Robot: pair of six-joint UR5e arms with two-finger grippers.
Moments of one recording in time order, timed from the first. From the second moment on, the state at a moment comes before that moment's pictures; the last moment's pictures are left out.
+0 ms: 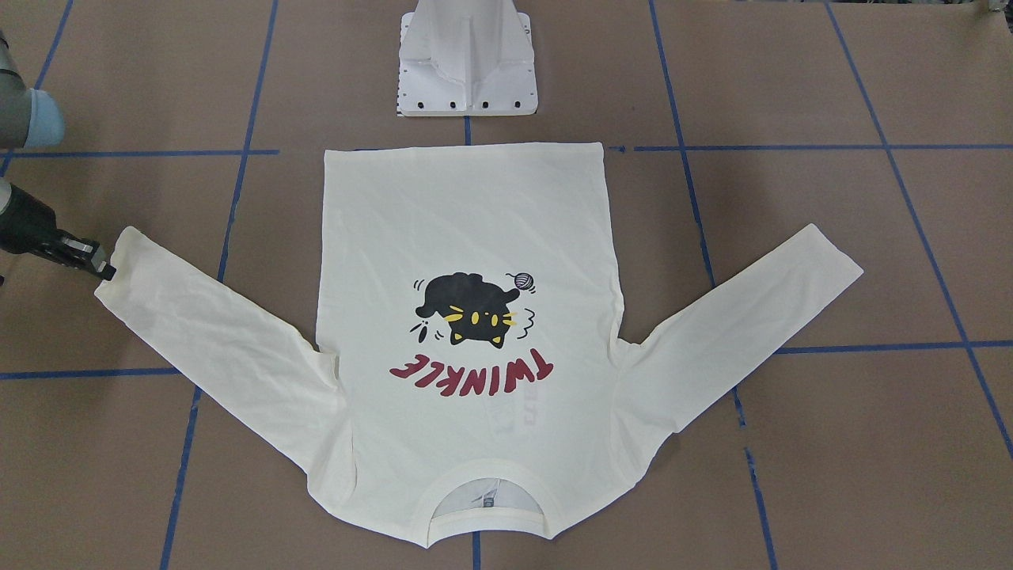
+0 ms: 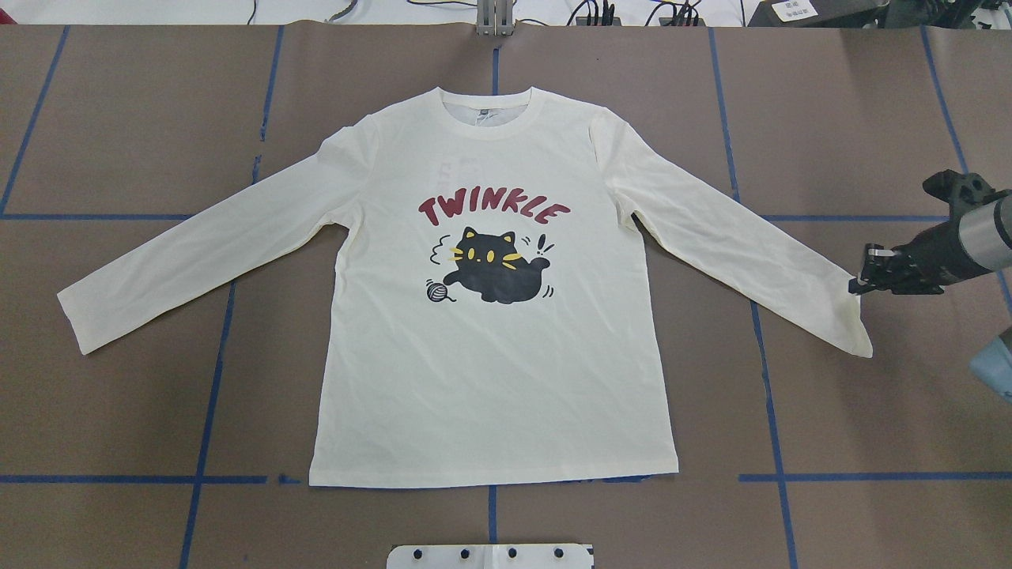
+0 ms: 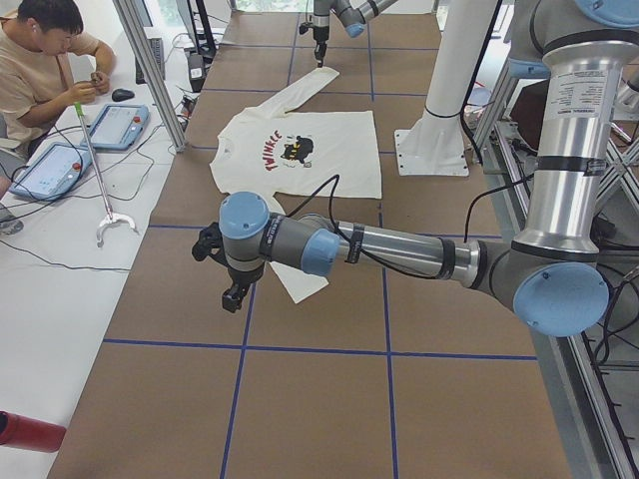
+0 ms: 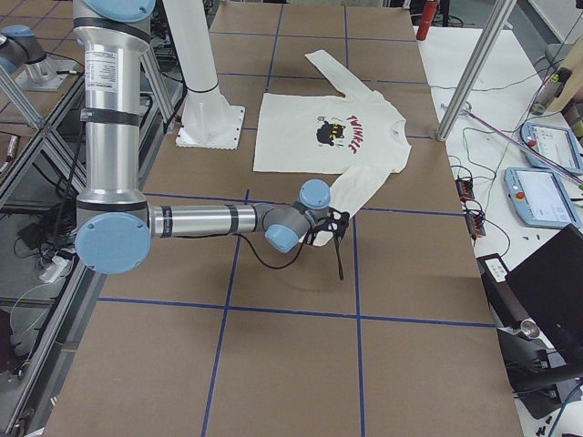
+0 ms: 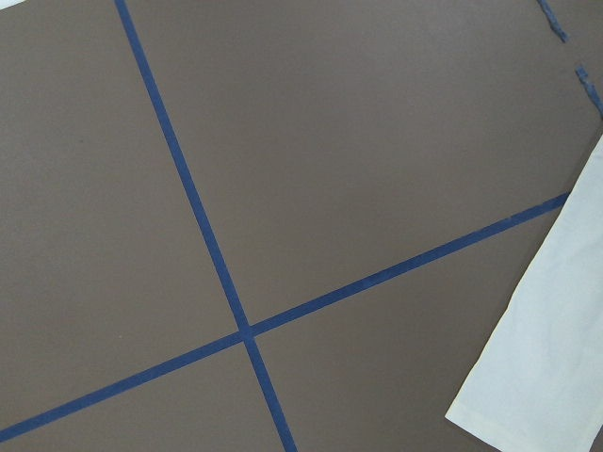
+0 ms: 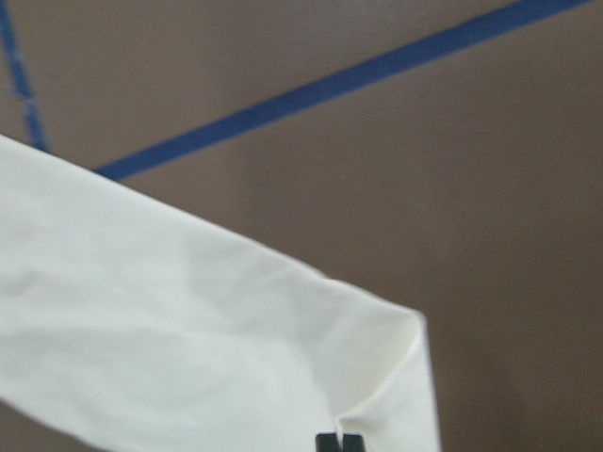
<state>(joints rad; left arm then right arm) -1.54 -1.64 -1.65 -1.72 -2.42 0.16 0.98 -1.57 1.61 -0.79 2.31 1.29</state>
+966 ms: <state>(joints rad) -1.54 -1.64 -1.65 -1.74 -2.45 0.15 0.73 -0.68 1.48 -1.23 2.02 1.75</state>
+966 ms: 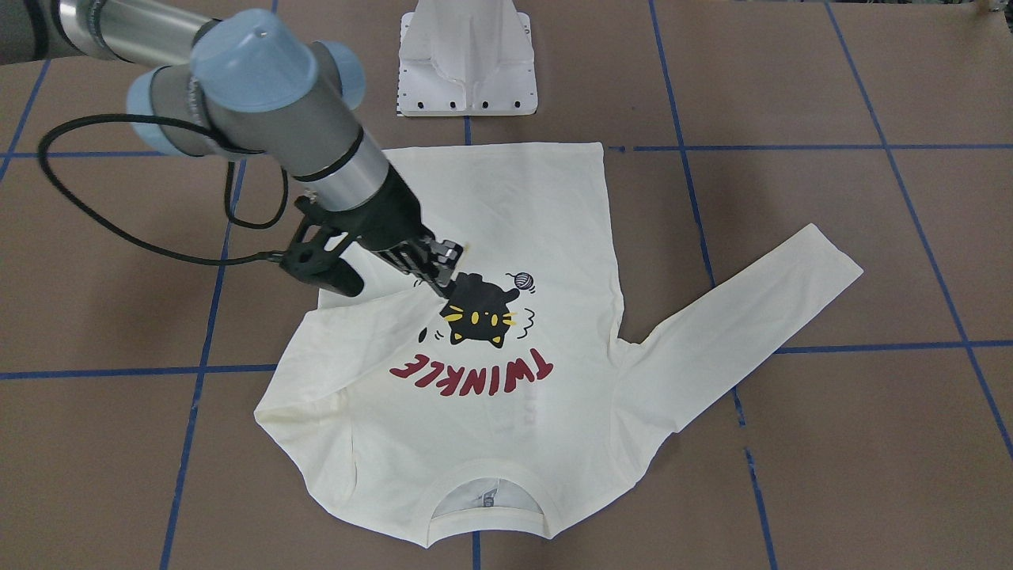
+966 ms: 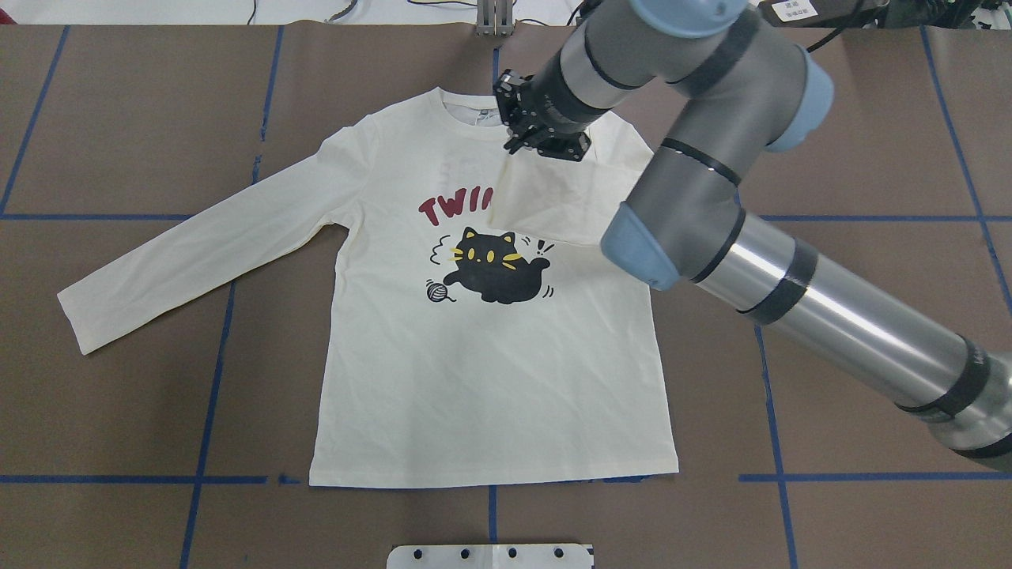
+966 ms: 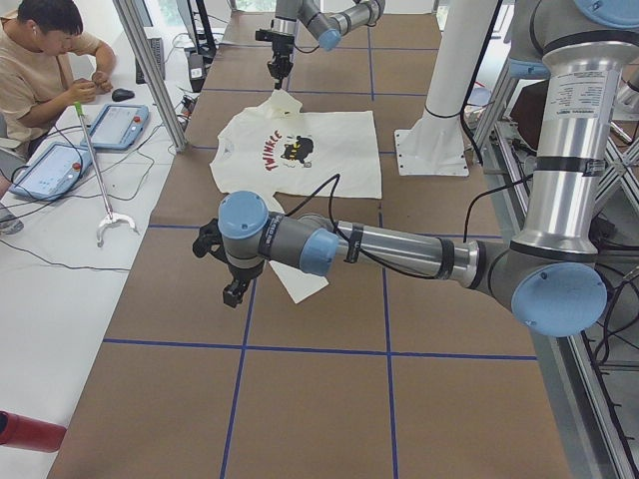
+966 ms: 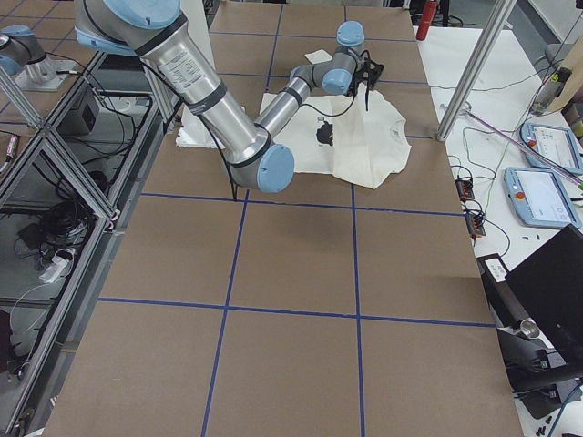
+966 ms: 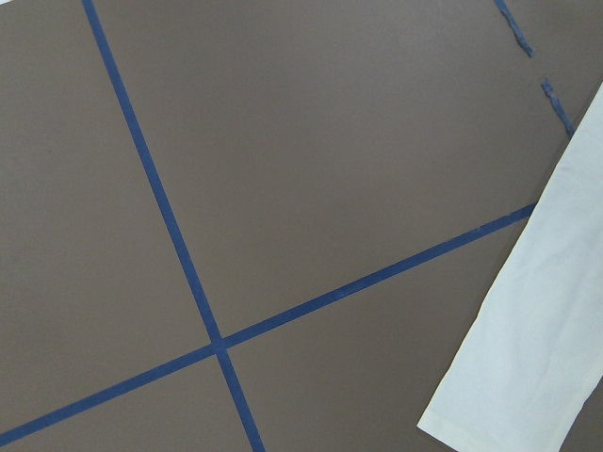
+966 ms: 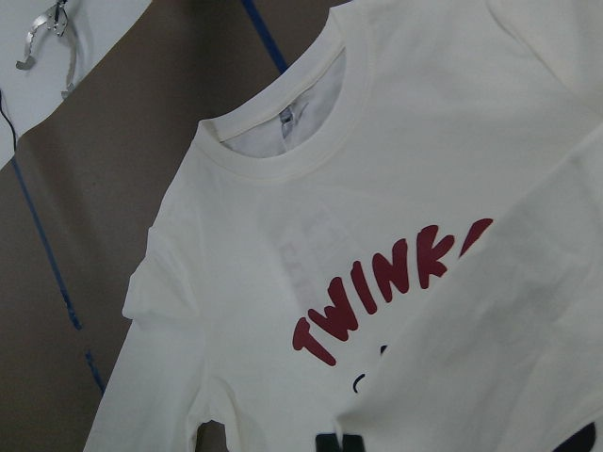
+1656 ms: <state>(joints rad) -1.54 -1.64 -1.62 -1.77 -2.45 0.14 0.56 -0.32 0.93 -0.98 1.76 1.75</state>
